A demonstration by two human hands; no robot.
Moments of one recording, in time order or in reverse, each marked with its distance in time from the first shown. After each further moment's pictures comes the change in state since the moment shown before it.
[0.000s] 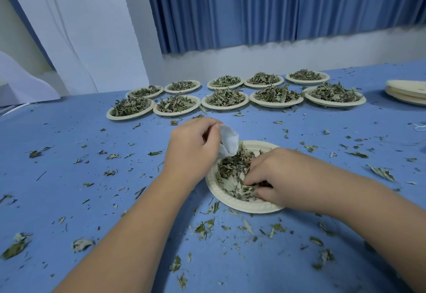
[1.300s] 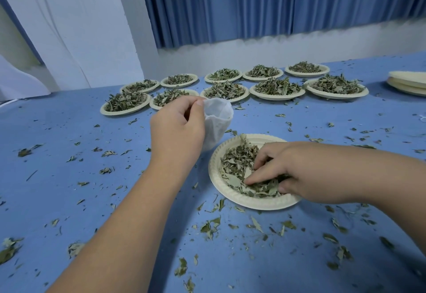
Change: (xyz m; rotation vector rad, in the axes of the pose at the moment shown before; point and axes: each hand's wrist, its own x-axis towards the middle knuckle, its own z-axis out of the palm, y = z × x) left_hand 0.009 0.001 -0.018 -0.266 0.110 -0.251; right_hand -0.005 0.010 -0.014 0.196 -0.248 0.056
